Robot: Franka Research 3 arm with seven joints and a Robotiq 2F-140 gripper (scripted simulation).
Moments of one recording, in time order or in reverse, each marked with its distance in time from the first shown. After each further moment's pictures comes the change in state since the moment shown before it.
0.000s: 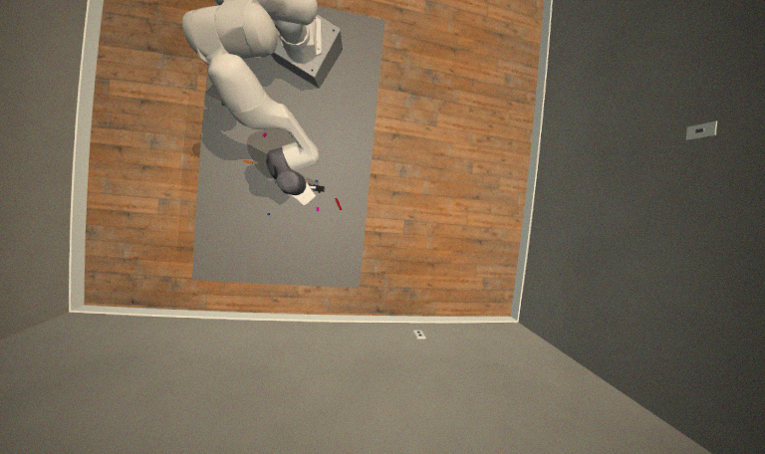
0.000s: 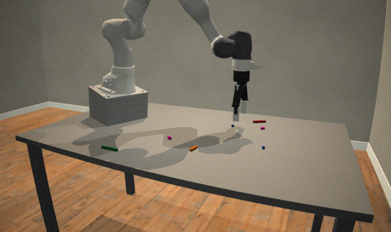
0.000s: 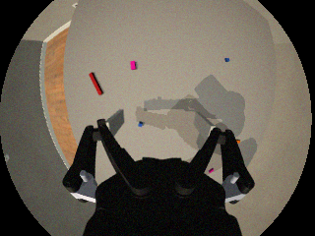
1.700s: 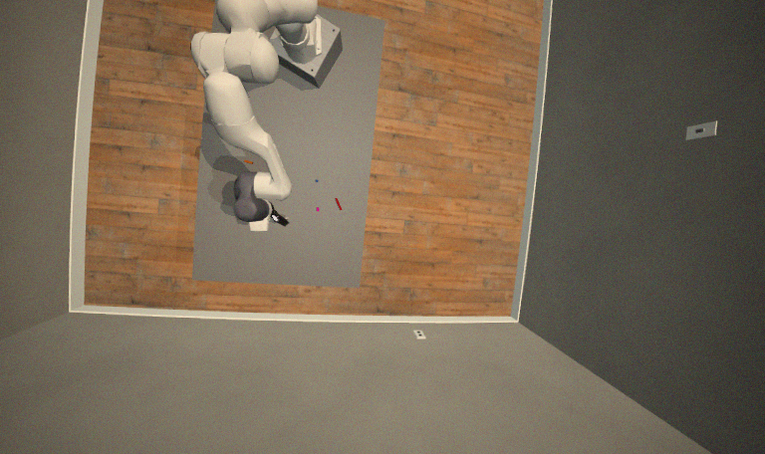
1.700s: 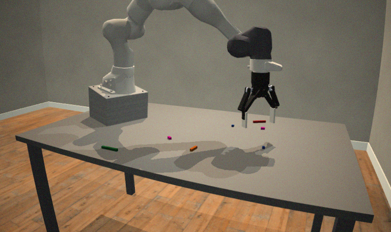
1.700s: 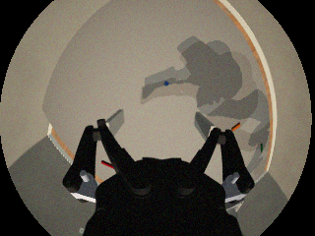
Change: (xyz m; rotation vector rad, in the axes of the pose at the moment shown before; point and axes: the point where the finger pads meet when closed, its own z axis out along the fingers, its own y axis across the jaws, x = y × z) arm 0.116 0.131 -0.013 -0.001 0.025 0.735
